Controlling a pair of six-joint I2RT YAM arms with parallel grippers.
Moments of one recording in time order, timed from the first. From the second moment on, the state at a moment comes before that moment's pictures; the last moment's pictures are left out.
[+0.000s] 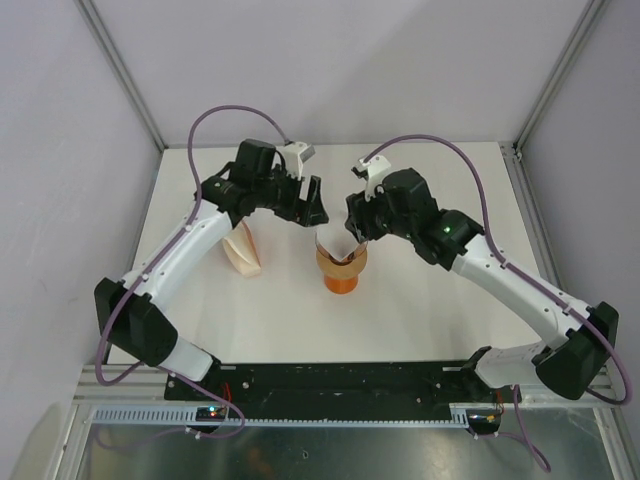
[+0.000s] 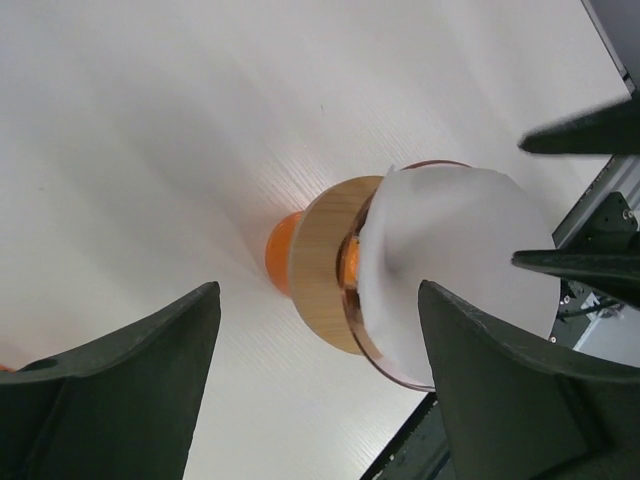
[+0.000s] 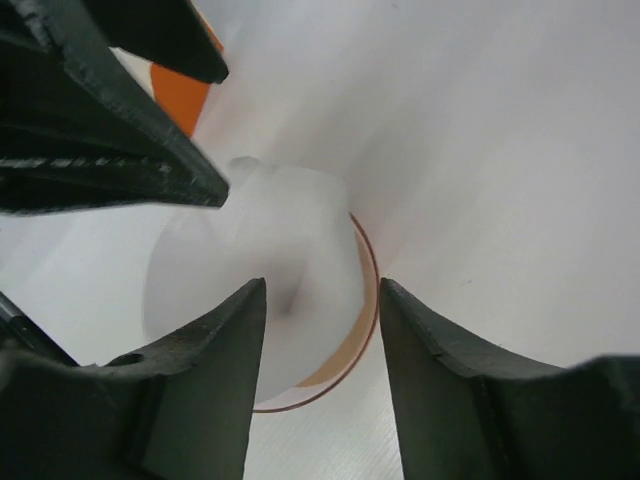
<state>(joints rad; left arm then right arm) -0.48 1.50 1.45 -0.66 0.43 -0.12 0.74 1.32 1.30 -0.48 0.00 0.12</state>
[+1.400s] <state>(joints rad) -0.22 1.42 1.43 -0.67 0.43 -0.11 0.85 1.86 1.68 -0.93 0.07 0.04</state>
